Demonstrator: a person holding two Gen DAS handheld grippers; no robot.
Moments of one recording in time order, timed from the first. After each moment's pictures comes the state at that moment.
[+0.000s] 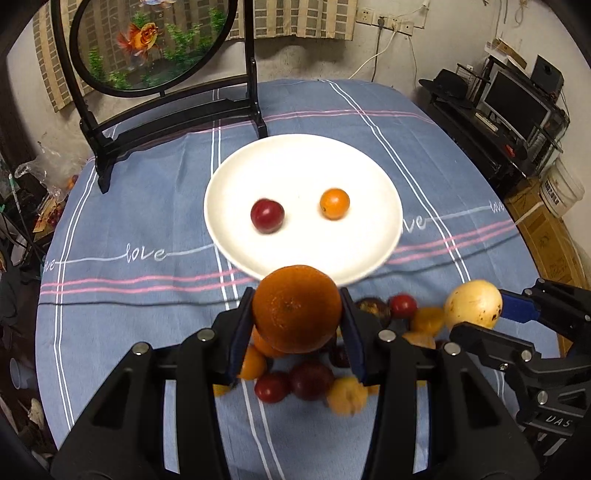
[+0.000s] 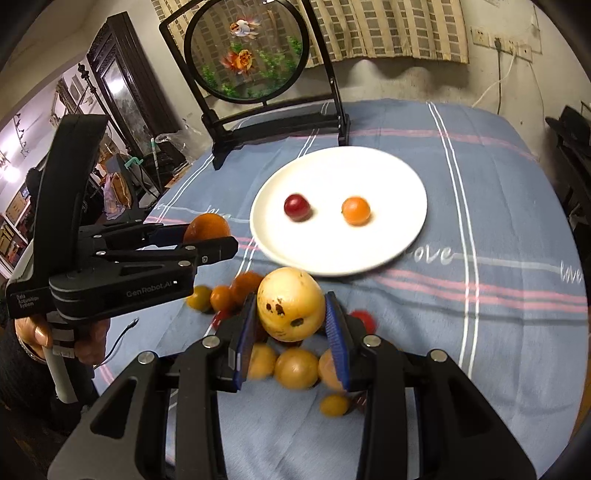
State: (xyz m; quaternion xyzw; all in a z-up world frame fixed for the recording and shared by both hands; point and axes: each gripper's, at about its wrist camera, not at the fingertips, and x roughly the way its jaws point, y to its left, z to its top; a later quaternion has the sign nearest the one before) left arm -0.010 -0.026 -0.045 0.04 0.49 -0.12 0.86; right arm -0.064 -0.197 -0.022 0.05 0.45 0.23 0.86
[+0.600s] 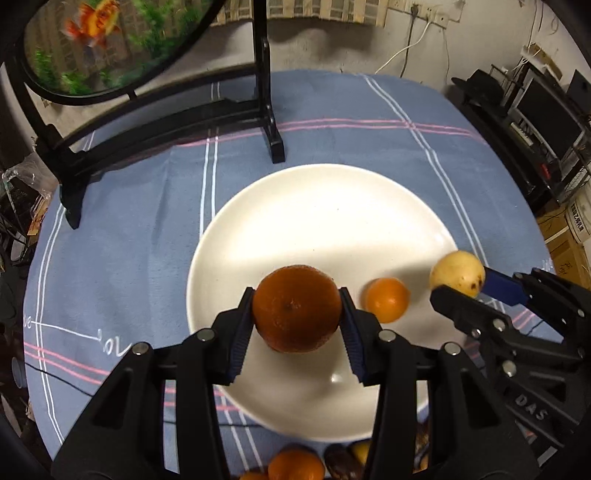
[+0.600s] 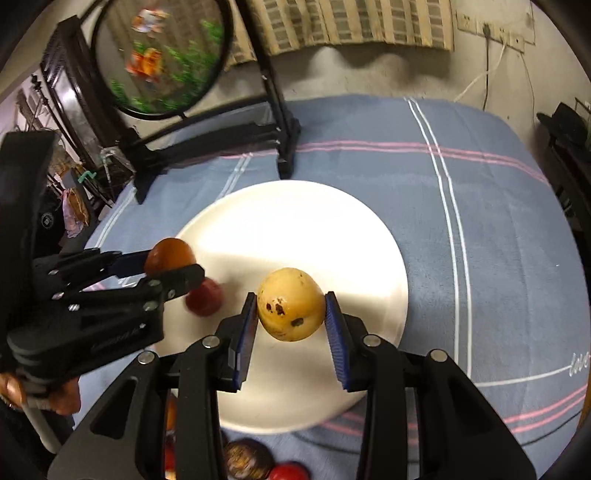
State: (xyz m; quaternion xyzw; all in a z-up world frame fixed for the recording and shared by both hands) left arm 0.134 -0.046 -0.092 0.05 0.52 -0.09 0.85; right arm 0.098 -0.198 -0.075 0.05 0.48 0.16 0.86
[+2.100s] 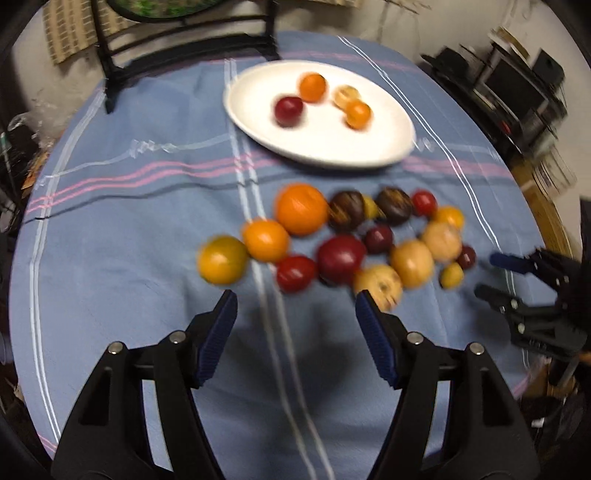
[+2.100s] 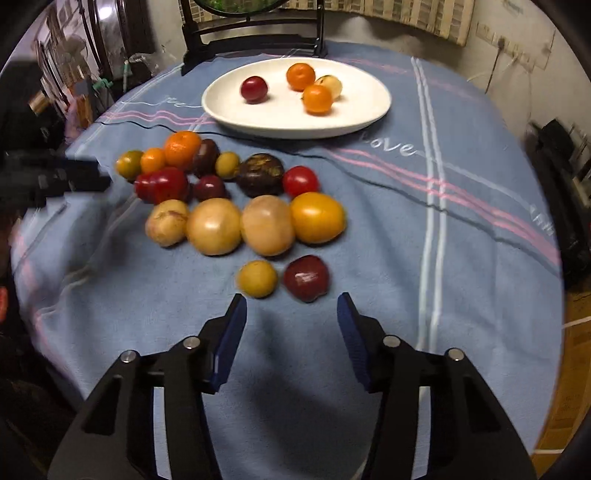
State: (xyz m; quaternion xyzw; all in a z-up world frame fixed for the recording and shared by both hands) left arm -0.095 0.021 -0.110 0.02 0.54 -0.14 0.83; right arm -0.128 -0.214 -0.109 -0.05 0.53 0.18 0.83
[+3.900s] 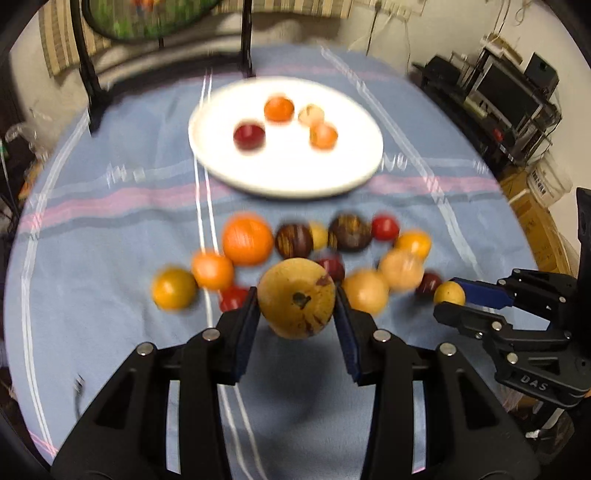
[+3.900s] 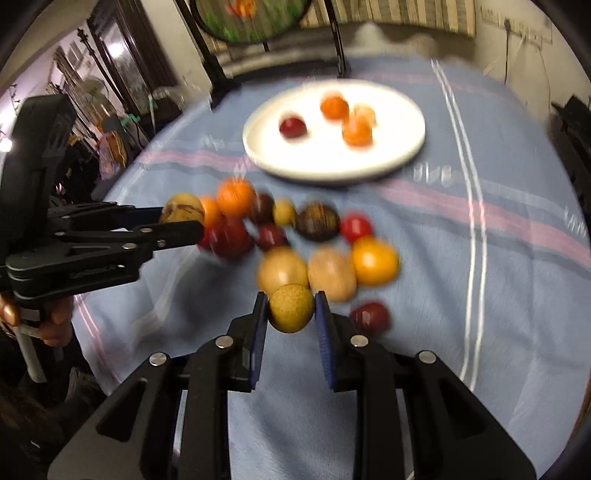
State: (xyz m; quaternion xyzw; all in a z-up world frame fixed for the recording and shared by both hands) left arm -0.082 -0.020 -0.081 0.02 0.51 -0.14 0.85; right arm -0.112 -0.201 -0.068 0.02 0.50 0.23 0.83
